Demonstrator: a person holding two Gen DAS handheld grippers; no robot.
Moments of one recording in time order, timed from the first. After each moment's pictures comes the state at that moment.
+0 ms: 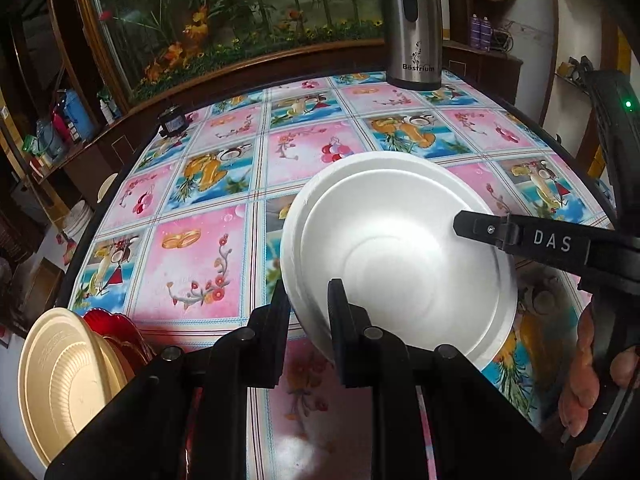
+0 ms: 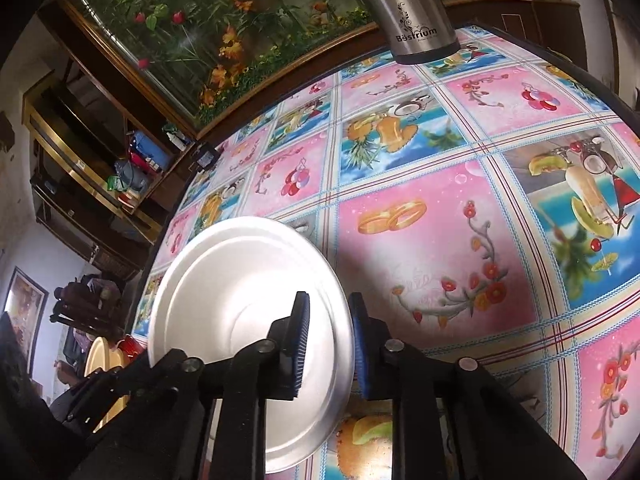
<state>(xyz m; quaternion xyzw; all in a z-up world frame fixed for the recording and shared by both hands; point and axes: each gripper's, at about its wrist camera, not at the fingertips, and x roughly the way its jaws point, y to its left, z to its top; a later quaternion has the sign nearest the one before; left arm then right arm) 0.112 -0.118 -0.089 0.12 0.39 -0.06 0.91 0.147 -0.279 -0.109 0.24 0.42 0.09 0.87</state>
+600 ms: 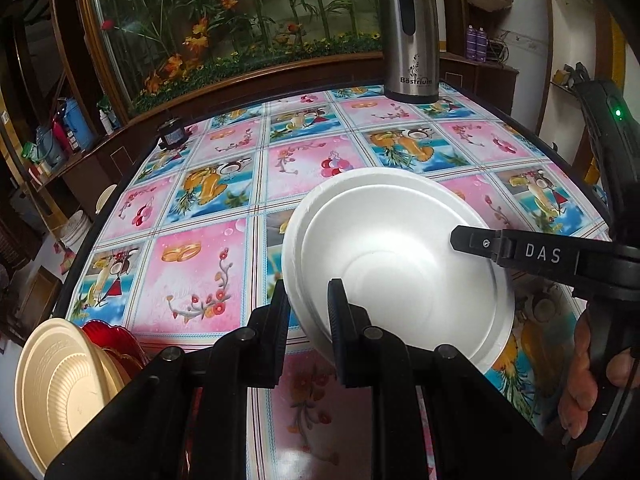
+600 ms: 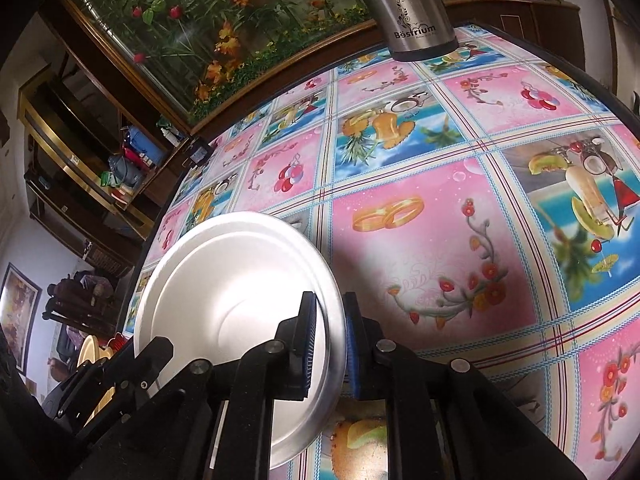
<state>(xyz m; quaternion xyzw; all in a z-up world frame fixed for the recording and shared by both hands) 0.112 -0.116 -0.088 0.12 0.37 -0.07 0.92 0.149 -0.276 -0.112 0.23 0.42 0.09 0.87</state>
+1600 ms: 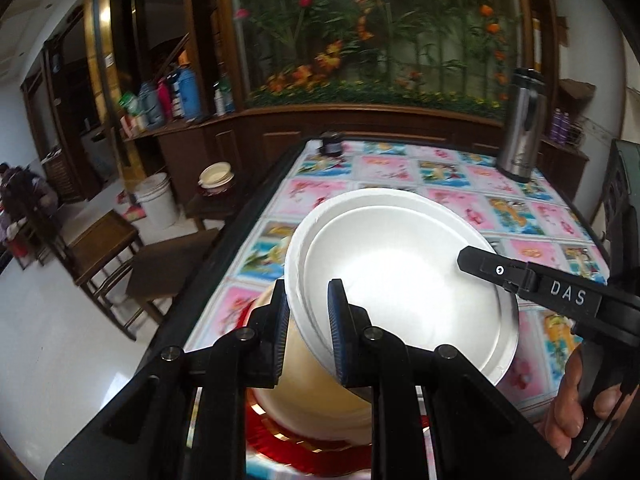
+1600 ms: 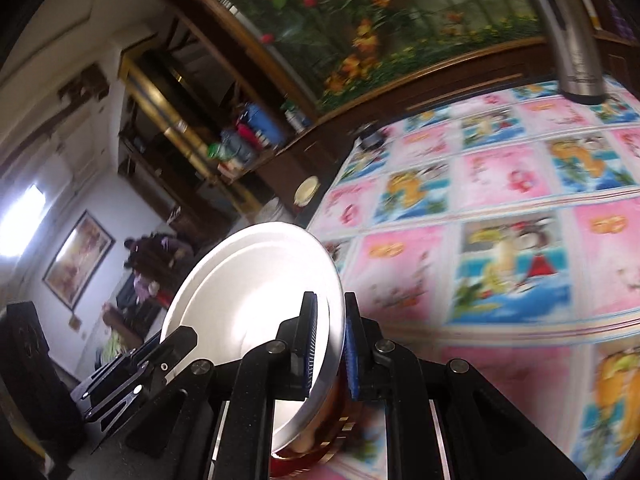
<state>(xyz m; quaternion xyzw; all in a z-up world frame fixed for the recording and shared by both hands) 0.017 0.077 -0.019 0.01 0.32 0.08 0.94 0.093 -0.095 -0.032 0.21 0.36 0.27 0.87</state>
